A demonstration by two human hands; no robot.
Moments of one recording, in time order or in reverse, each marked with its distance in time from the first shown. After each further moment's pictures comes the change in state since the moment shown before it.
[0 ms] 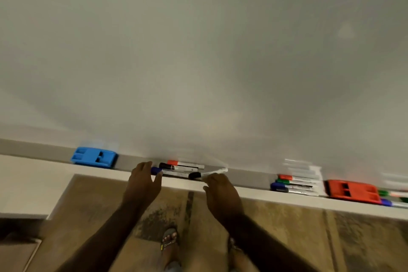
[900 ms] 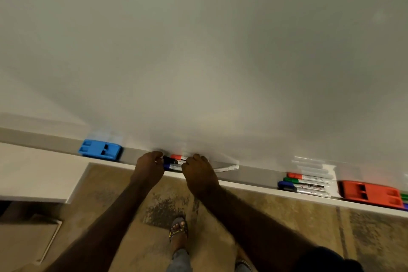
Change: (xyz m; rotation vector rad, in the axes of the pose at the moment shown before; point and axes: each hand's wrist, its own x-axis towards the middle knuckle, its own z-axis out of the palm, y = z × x) left_hand 0.030 0.019 0.003 -0.104 -0.021 -0.102; right_hand 0.072 -0.031 0.021 -0.366 -0.288 -0.238
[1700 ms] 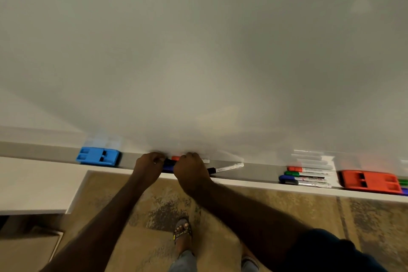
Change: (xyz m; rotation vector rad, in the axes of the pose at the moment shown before) left_hand 0.016 -0.004 -0.010 -0.009 -0.098 0.087; right_hand 0.020 -0.026 -0.014 -0.229 -0.060 -0.015
